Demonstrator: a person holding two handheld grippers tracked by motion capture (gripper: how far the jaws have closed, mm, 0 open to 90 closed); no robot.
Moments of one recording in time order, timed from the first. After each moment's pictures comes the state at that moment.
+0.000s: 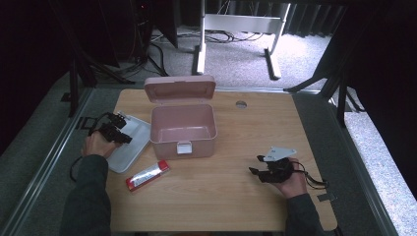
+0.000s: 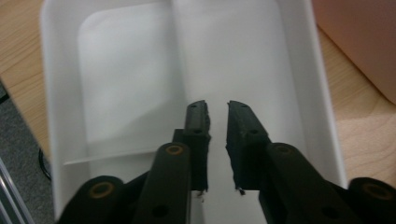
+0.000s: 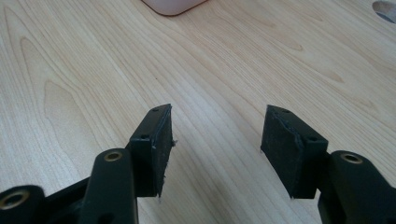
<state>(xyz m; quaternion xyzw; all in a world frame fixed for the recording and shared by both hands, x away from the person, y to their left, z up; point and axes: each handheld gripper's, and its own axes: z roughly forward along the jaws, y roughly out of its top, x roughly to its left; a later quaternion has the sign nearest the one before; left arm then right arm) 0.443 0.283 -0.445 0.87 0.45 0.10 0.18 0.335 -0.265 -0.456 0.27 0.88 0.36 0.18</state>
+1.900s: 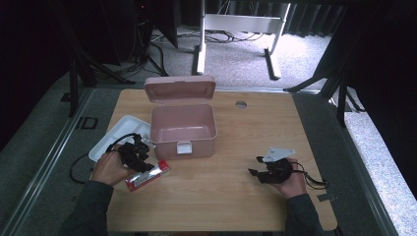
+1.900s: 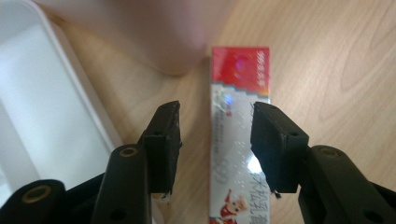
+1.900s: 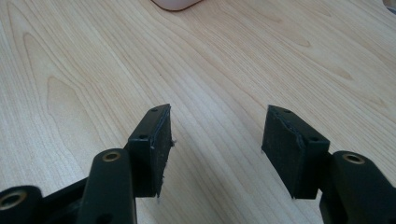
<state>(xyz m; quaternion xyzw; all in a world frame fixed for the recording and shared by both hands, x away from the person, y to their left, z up) 0.354 0.196 -0.425 0.94 0.29 0.08 0.16 0.336 -0.263 -0.459 0.26 0.88 0.35 0.18</state>
